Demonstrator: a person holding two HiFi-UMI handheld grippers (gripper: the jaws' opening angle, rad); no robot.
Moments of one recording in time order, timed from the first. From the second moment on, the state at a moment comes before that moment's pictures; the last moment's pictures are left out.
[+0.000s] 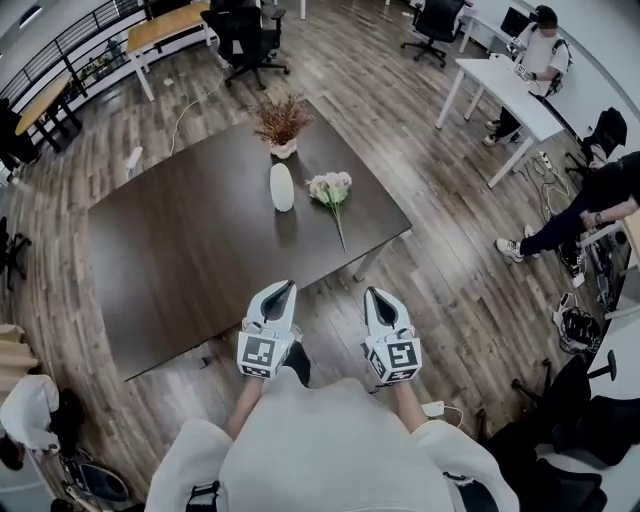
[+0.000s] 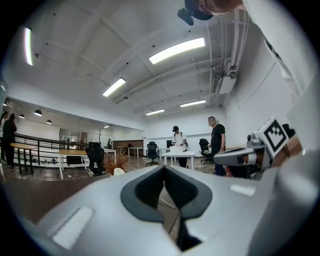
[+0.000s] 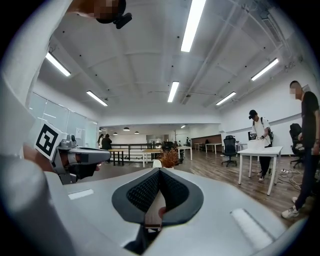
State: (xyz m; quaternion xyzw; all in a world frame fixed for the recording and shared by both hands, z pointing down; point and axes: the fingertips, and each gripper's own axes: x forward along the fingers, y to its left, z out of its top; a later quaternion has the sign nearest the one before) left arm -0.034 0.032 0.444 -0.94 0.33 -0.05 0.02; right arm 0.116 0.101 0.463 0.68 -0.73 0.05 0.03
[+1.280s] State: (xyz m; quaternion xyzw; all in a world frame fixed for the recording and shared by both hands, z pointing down) left arm -0.051 -0.230 0.505 -0.90 0.42 -0.10 -0.05; right arm 0.139 -0.171 0.536 0.59 -0.78 0.18 0.09
